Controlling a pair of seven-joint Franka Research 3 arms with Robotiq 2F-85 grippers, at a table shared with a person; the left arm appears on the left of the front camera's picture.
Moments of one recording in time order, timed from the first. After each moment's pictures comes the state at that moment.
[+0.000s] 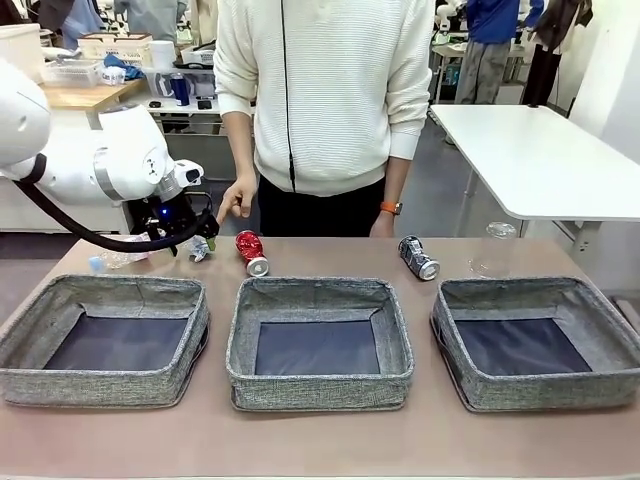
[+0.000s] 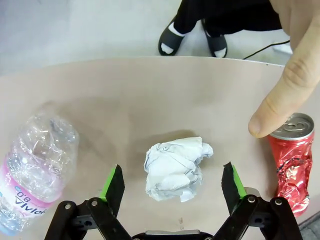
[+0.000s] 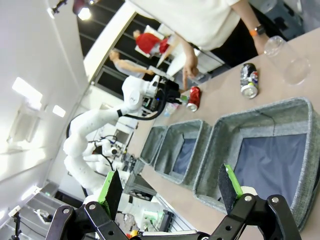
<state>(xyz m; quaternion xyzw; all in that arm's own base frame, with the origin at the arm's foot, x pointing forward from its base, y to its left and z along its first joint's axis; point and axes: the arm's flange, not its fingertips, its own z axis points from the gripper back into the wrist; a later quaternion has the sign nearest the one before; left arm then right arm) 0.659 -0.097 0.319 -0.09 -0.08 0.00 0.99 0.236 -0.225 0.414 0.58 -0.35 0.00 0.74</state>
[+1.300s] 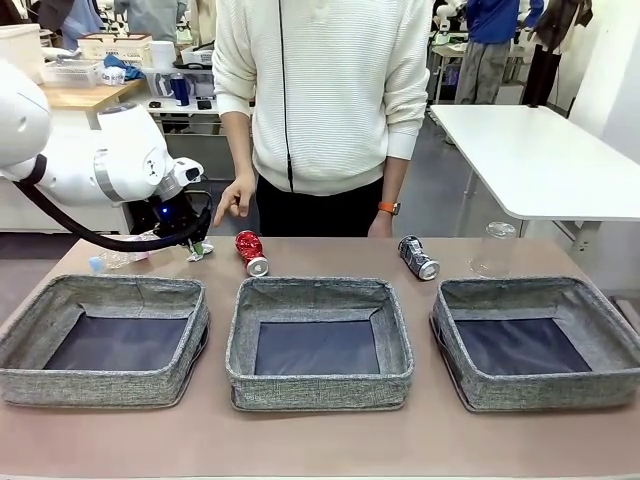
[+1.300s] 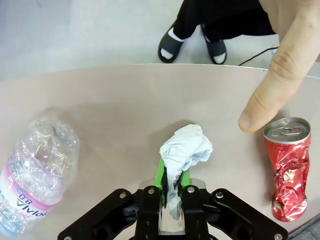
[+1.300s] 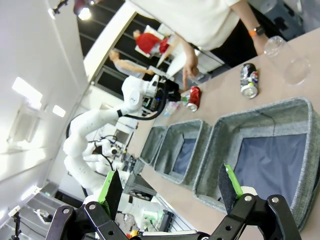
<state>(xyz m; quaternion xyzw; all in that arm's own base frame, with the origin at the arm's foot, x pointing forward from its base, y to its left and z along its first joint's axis) 0.660 -0.098 0.320 -0.09 -0.10 0.00 0.99 0.236 -0.225 0.414 0.58 -0.35 0.00 0.74</state>
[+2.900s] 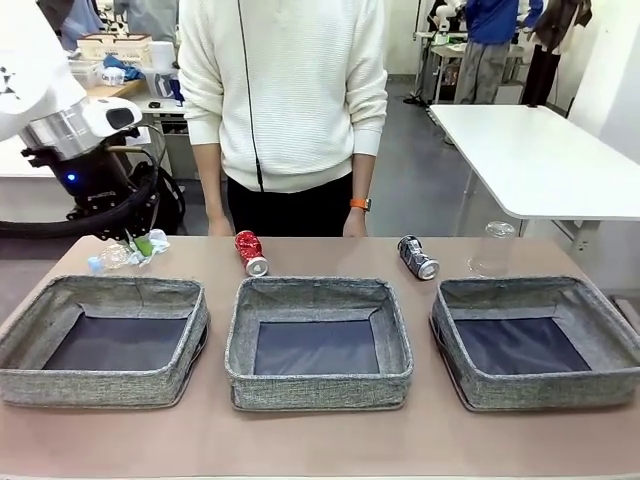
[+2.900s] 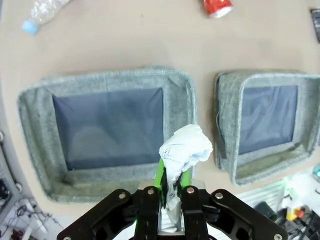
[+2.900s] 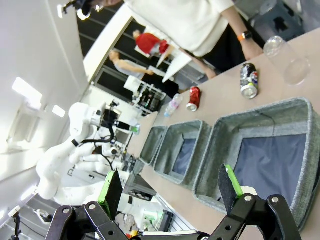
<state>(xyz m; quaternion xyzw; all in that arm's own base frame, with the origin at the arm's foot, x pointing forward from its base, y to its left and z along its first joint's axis) 0.395 -0.112 0.505 -0.10 -0.06 -0.02 0.99 0.236 -0.225 0.414 0.58 -0.35 0.00 0.74</state>
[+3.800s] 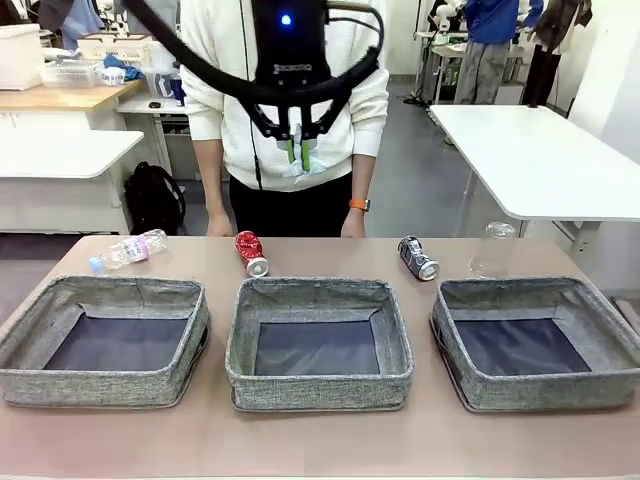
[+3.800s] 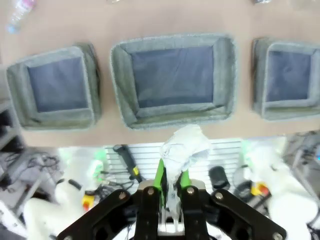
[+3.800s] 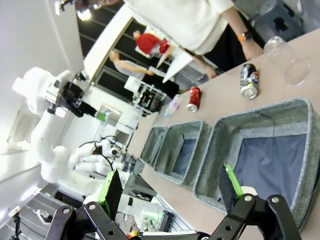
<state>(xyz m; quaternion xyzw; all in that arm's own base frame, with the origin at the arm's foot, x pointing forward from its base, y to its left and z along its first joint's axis) 0.393 -0.394 0.670 -0.02 0.03 -0.03 1.00 0.236 -0.226 0.414 0.58 -0.35 0.00 0.74</state>
